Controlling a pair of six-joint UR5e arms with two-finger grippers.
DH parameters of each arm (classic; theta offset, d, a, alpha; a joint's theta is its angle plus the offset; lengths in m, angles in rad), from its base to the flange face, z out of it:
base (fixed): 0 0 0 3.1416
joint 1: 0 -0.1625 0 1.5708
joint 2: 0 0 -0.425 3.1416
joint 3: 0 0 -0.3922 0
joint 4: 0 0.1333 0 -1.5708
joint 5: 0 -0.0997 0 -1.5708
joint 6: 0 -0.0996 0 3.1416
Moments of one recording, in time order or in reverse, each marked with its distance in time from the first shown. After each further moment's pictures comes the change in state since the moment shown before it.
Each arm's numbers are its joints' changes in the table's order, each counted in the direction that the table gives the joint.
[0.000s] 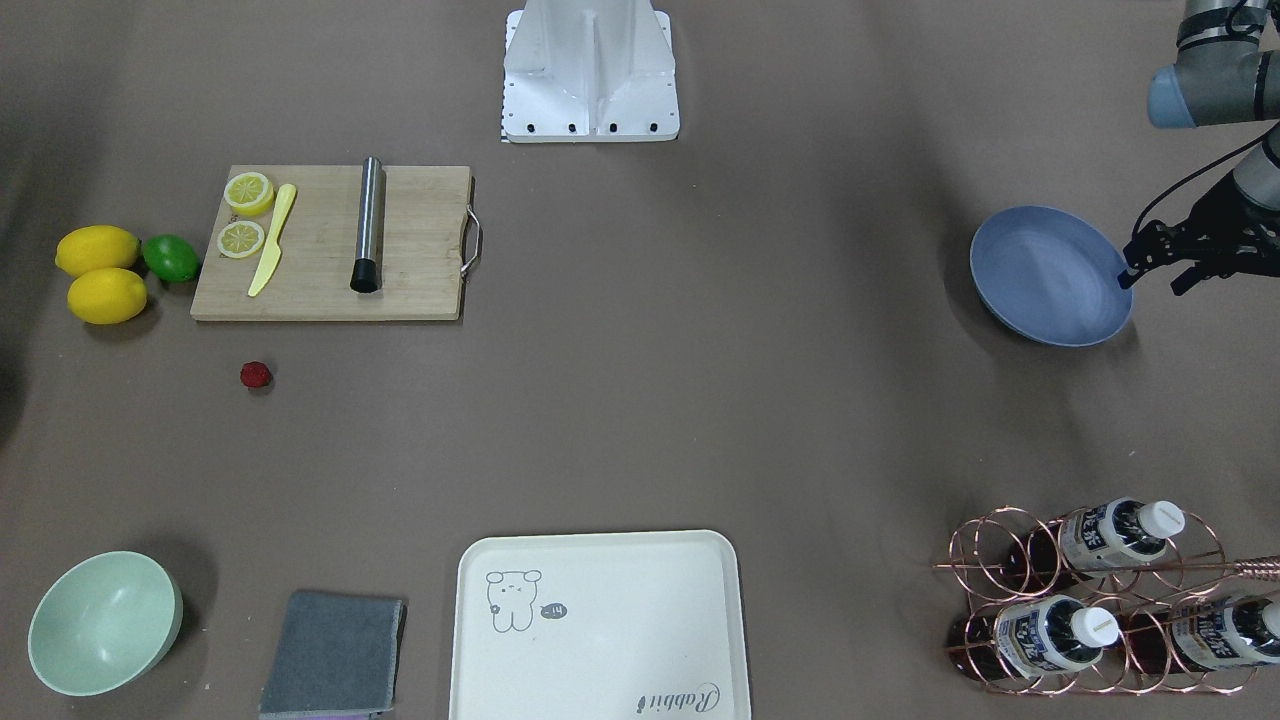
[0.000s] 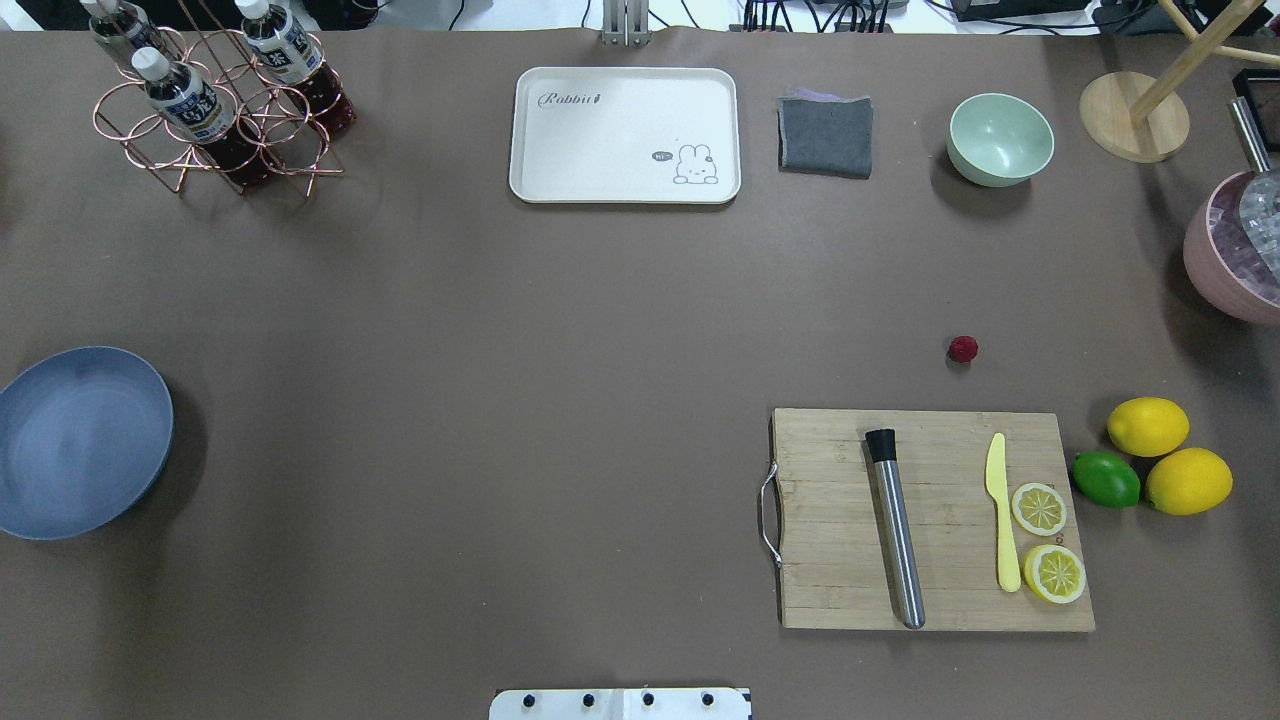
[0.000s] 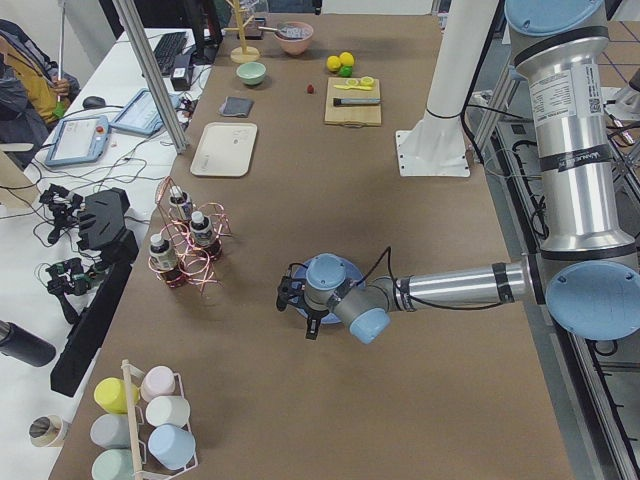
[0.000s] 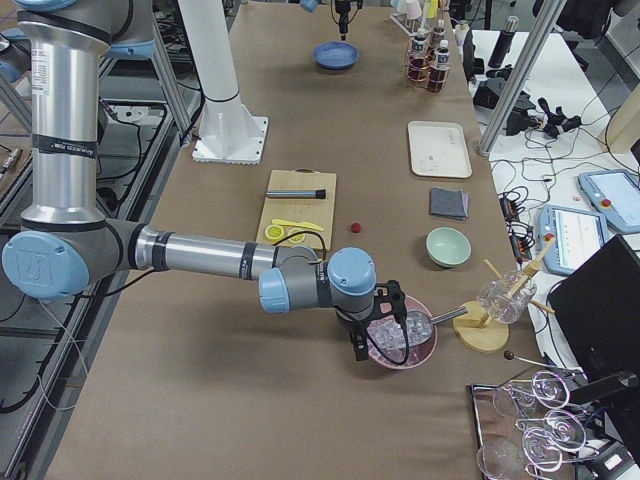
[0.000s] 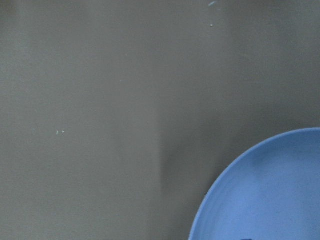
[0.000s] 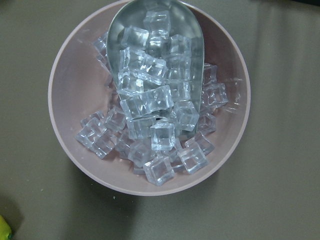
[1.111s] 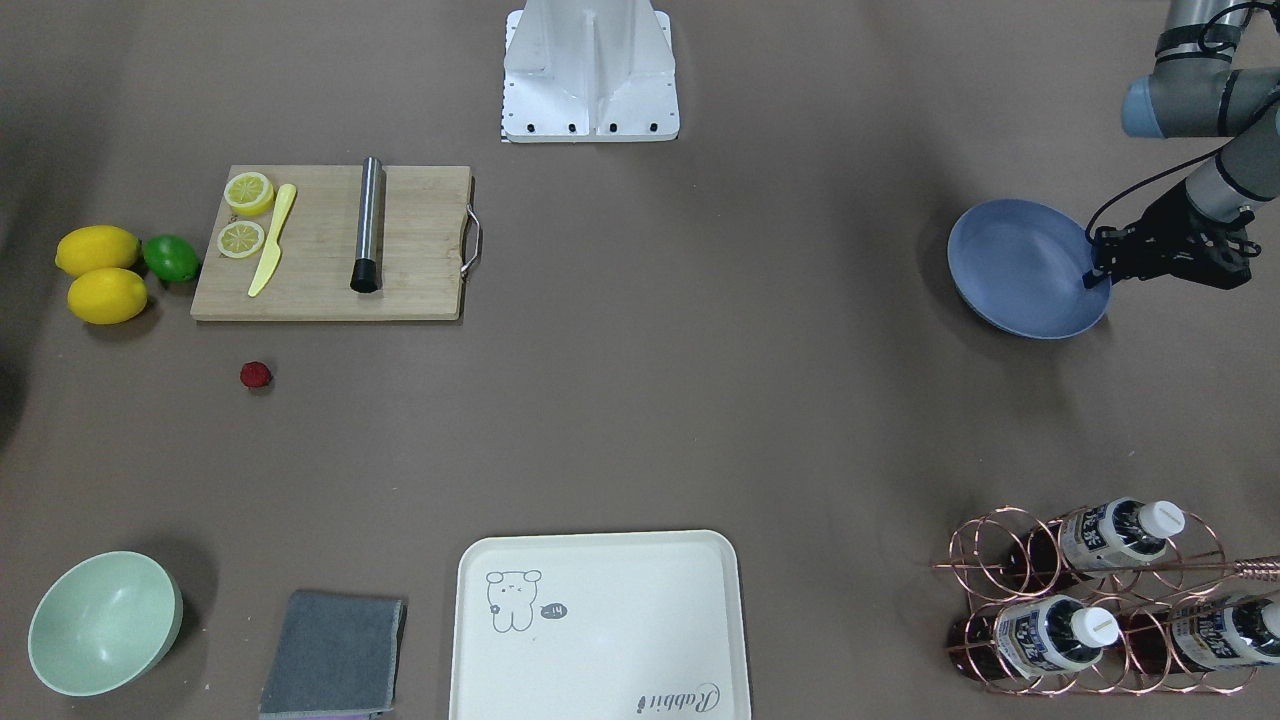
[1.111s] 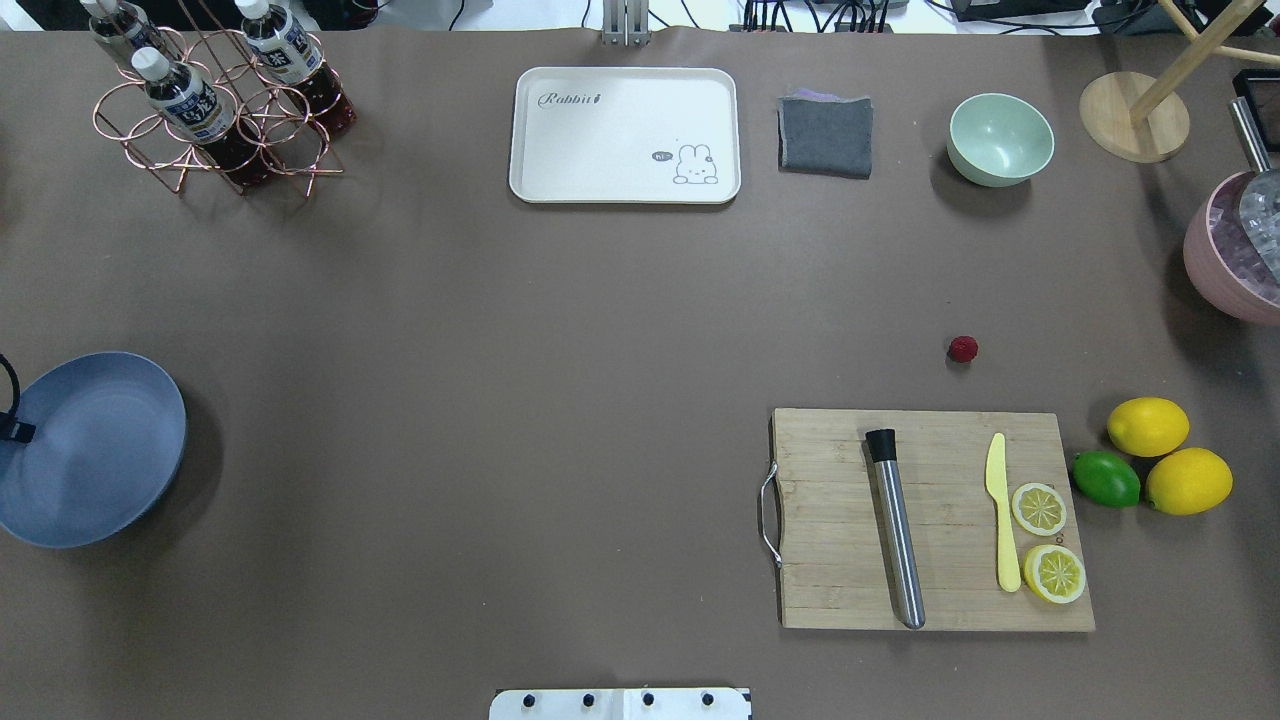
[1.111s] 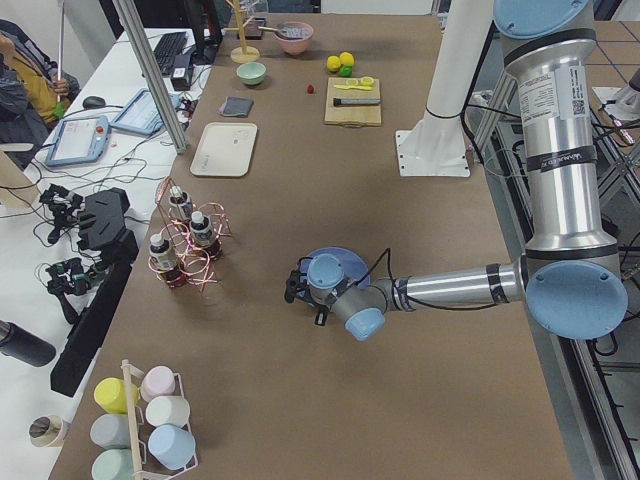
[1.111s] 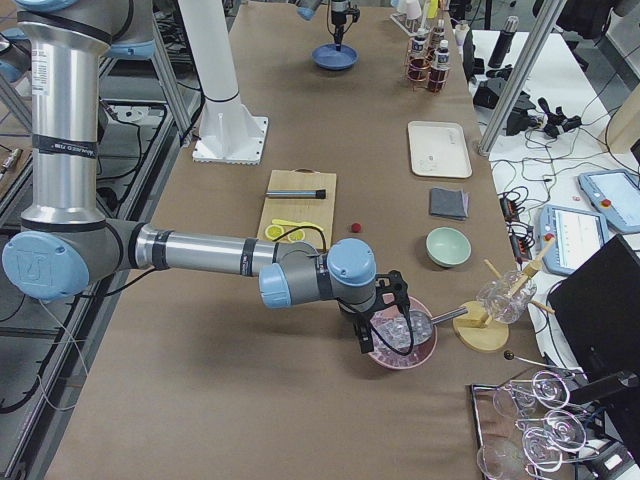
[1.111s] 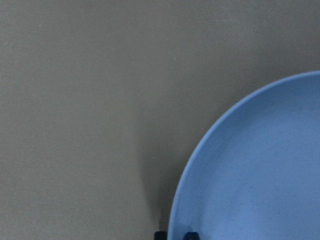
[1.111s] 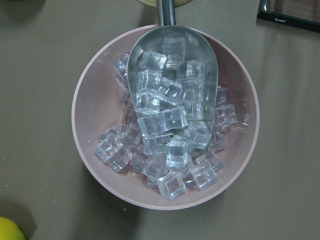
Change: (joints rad) left arm -0.071 0.024 0.002 -0.015 0.116 0.005; right arm 0.000 0.001 0.036 0.026 -0.002 -0.013
